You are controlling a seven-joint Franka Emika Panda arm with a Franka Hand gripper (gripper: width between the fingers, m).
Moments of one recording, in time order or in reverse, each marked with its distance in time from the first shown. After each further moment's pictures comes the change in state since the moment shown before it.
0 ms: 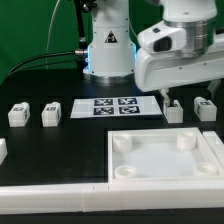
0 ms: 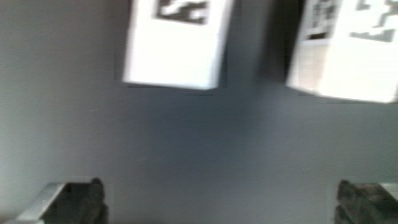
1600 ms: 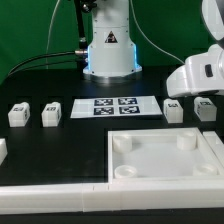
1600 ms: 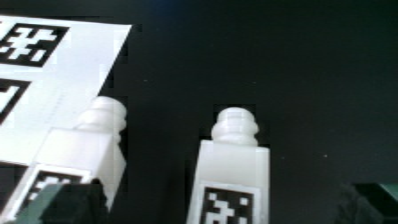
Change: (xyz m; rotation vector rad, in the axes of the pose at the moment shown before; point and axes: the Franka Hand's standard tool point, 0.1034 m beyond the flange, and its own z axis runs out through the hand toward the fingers) arm -0.040 -0.048 0.017 -0.071 -0.871 0.032
